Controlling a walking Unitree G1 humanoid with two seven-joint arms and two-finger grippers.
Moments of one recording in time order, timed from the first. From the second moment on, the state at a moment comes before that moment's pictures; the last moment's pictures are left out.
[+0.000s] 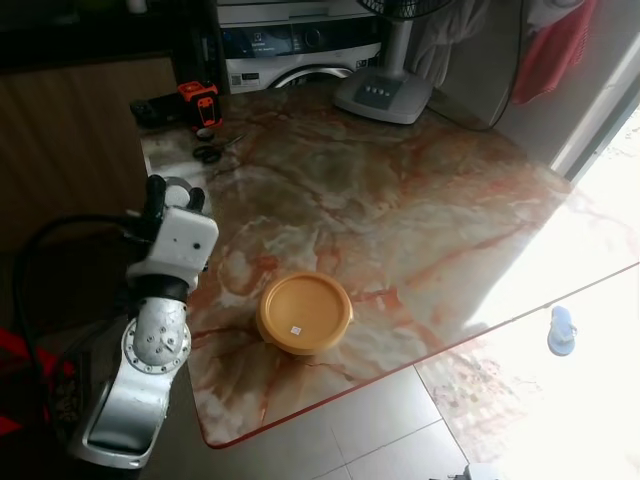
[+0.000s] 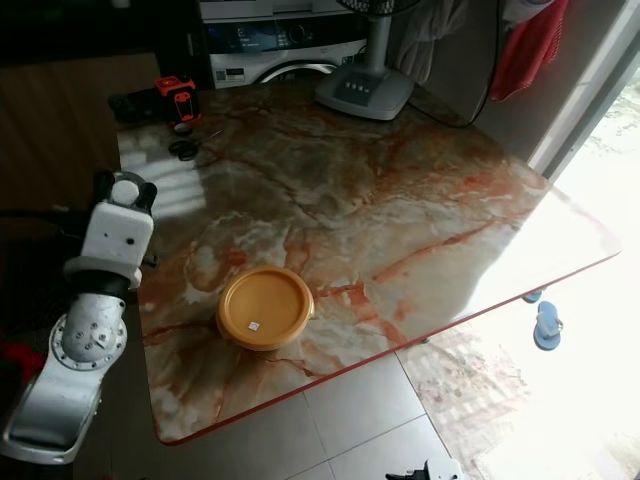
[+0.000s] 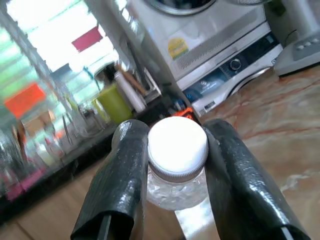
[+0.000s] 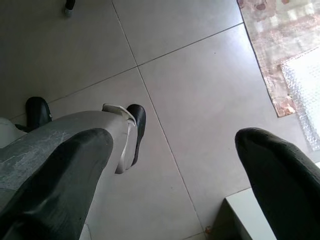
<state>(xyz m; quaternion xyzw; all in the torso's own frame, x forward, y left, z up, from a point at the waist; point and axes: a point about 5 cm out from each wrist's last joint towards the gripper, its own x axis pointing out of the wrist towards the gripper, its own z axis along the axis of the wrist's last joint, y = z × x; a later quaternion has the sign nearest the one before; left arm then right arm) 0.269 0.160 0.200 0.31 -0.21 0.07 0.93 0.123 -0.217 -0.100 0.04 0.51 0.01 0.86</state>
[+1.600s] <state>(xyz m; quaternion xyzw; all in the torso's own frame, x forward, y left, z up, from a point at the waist) 0.271 0.166 0.180 0.27 -0.20 0.10 0.94 0.119 -0.216 -0.102 0.05 0.51 -0.02 0.86</state>
